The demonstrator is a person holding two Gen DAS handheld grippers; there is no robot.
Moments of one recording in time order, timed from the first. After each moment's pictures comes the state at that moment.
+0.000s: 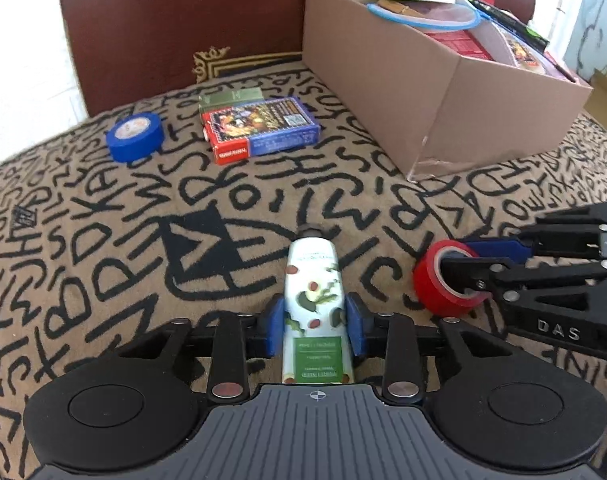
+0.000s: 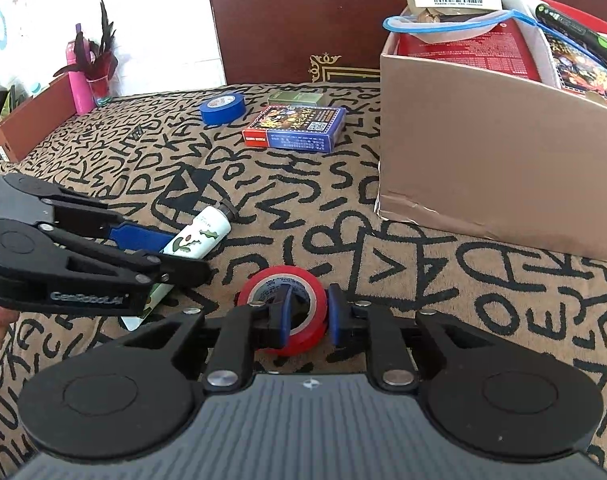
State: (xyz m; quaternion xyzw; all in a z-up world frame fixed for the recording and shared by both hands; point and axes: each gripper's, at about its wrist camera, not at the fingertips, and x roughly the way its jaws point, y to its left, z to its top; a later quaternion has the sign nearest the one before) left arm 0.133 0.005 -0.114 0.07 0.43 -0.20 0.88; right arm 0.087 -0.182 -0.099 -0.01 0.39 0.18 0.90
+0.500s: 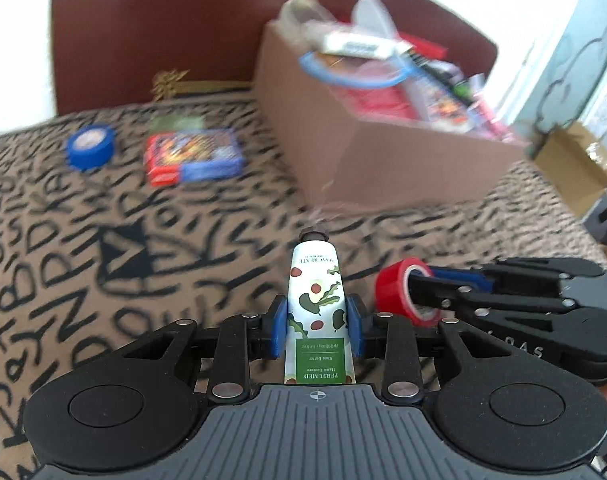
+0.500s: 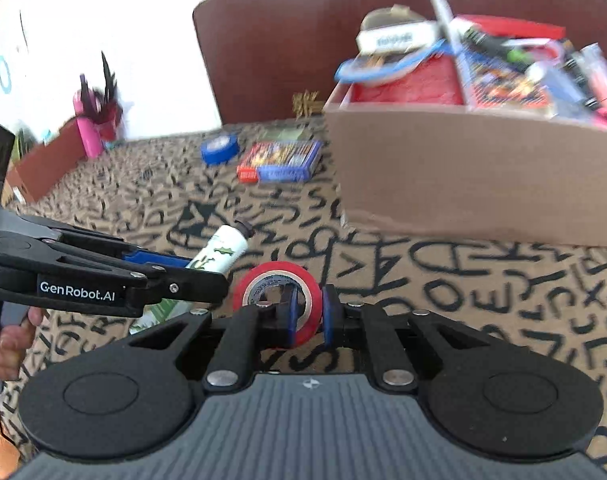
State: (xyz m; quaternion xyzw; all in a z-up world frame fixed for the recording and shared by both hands) left arm 0.100 -0.022 -0.065 -0.03 0.41 -0.27 0.87; right arm 0.045 -0.231 -0.056 0.04 0.35 0.18 0.92
